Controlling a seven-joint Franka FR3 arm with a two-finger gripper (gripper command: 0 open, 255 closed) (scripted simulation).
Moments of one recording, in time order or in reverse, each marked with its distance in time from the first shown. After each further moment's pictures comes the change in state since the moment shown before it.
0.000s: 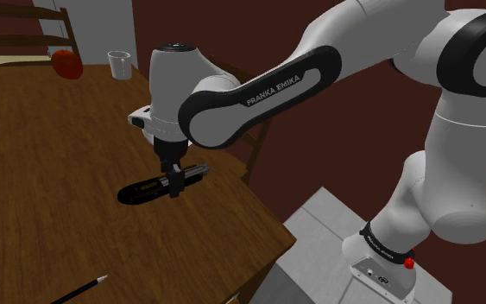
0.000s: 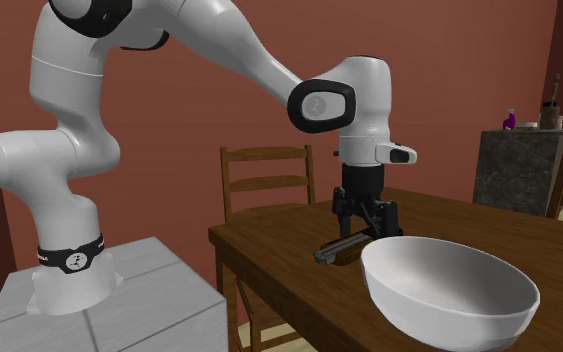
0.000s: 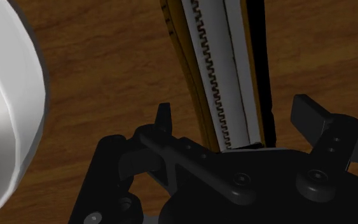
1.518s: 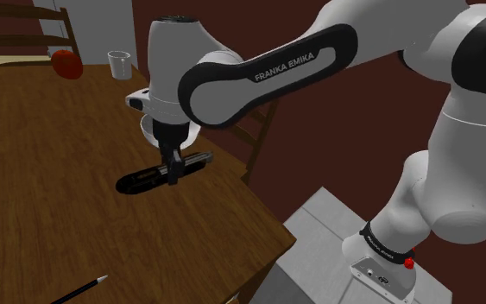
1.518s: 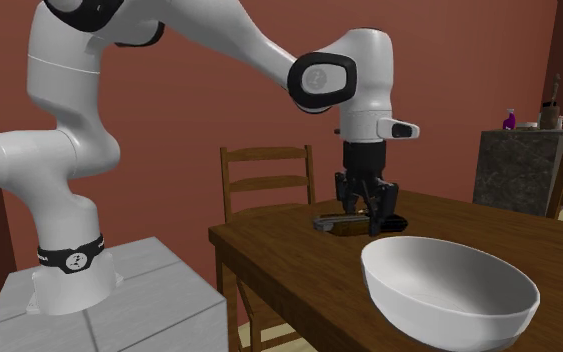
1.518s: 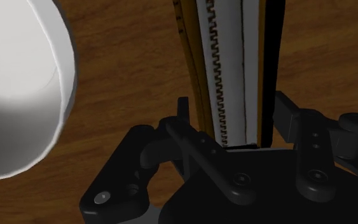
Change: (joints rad) arm -0.006 -0.051 0.007 0.040 0.016 -0.089 -0.010
